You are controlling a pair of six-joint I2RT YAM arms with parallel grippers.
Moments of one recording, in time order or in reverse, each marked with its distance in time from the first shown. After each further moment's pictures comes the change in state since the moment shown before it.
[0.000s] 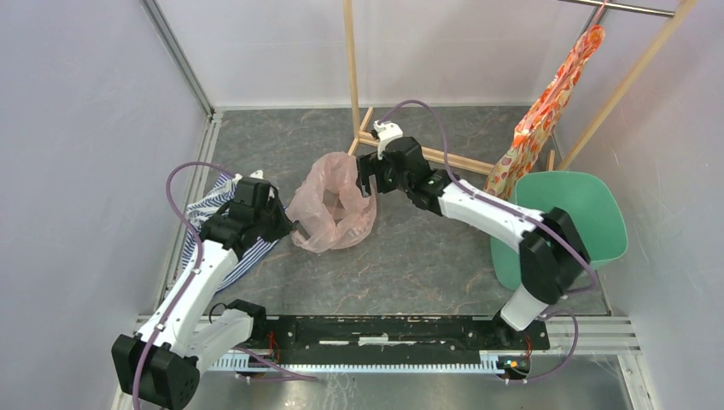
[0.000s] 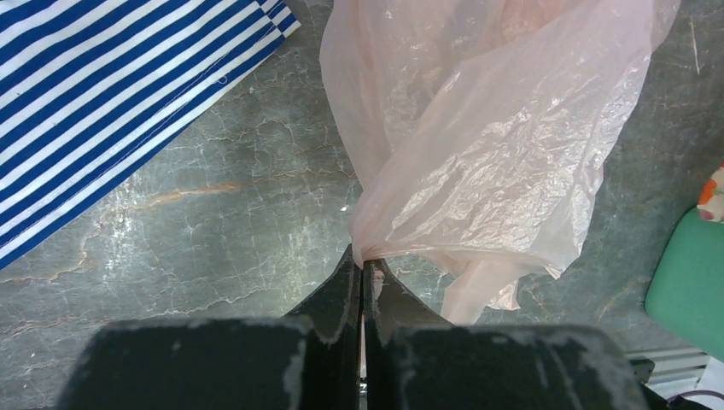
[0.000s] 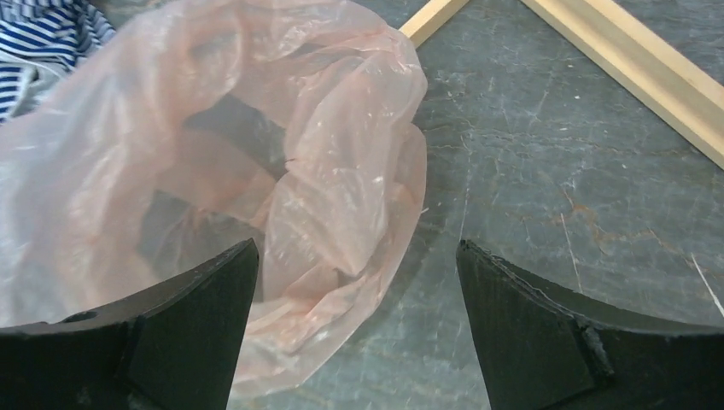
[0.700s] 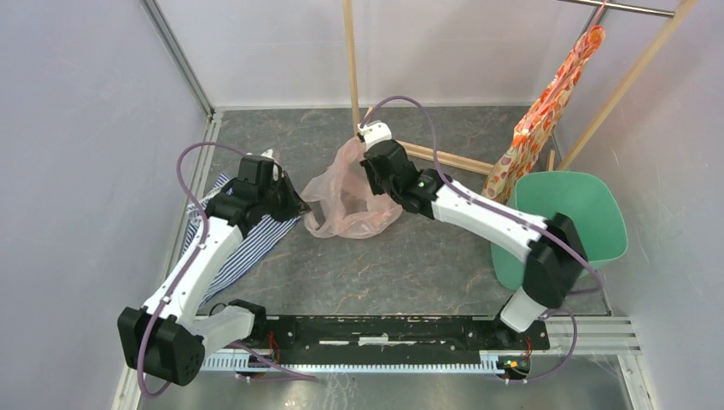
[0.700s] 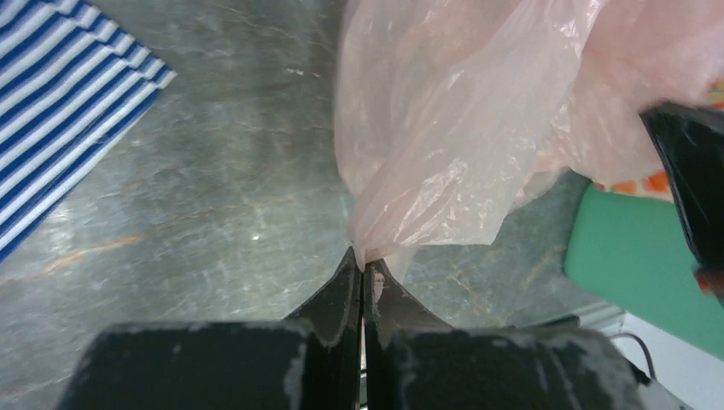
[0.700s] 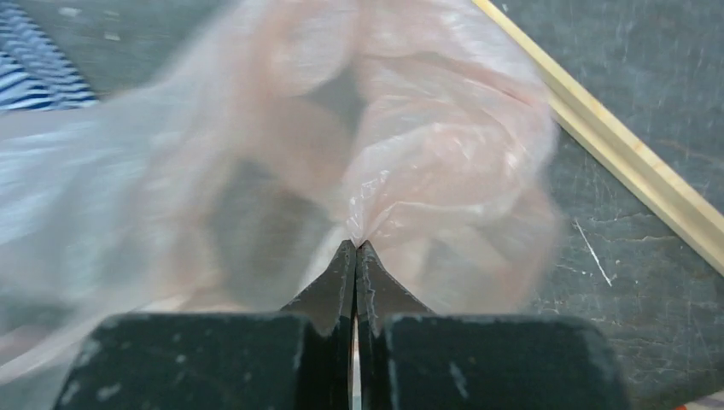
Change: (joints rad) left arm 0.002 0.143 0.148 0.058 0.135 0.002; right arm 0.069 0.084 0.148 -0.174 0.256 -0.082
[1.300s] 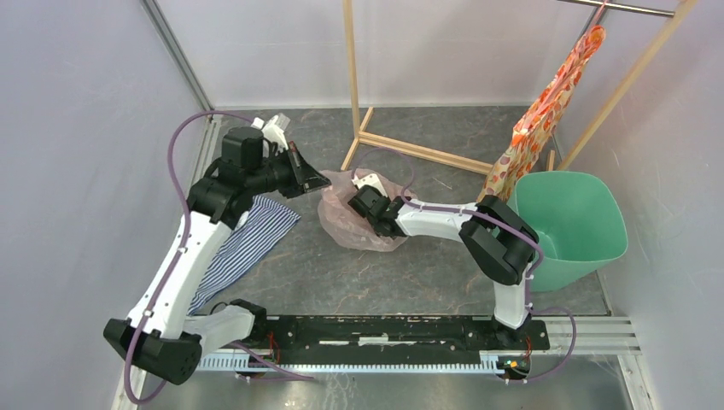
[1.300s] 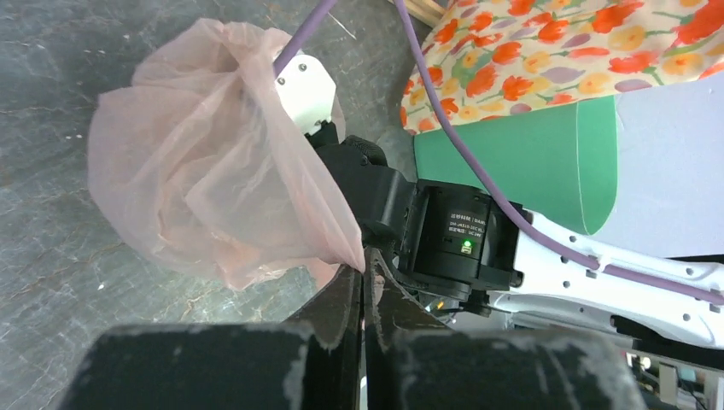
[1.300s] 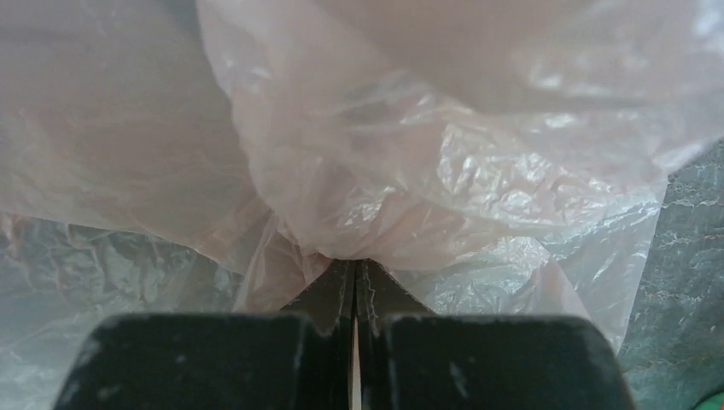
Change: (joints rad) left arm -0.063 0.039 0.282 0.010 0.323 -0.003; right arm 0.102 0.234 -0.134 -0.085 0.164 0.121
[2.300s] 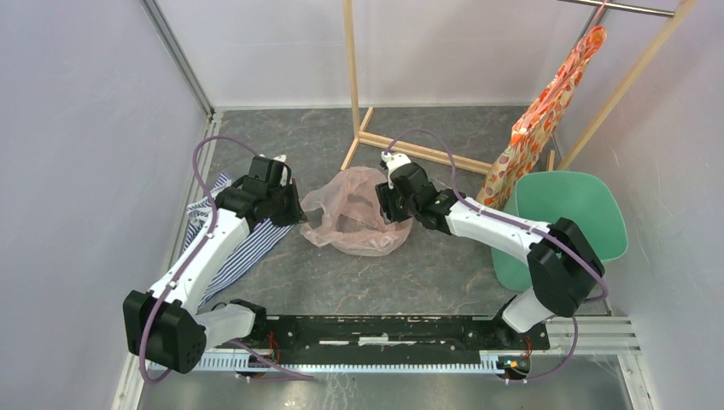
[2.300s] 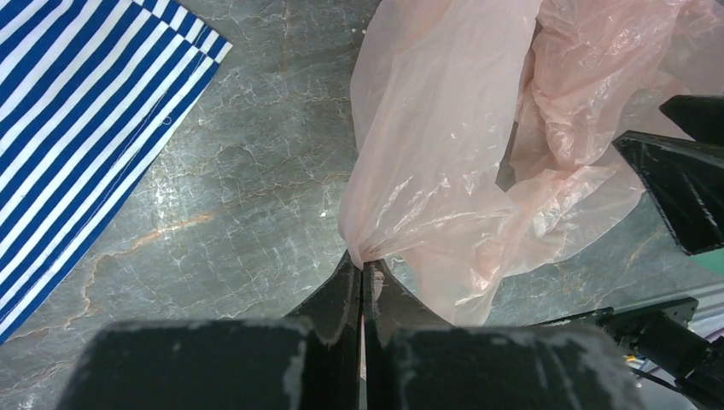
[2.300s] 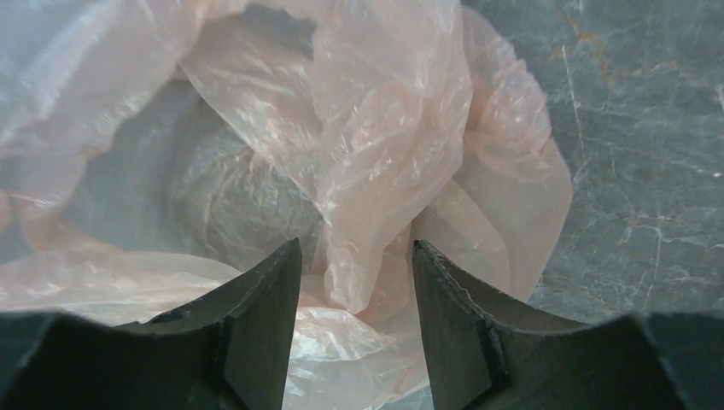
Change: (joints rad) left arm 0.028 0.044 -0.263 -0.093 -0.357 0.162; right arm -0.161 -0.385 -0.183 0.145 -0.360 -0.029
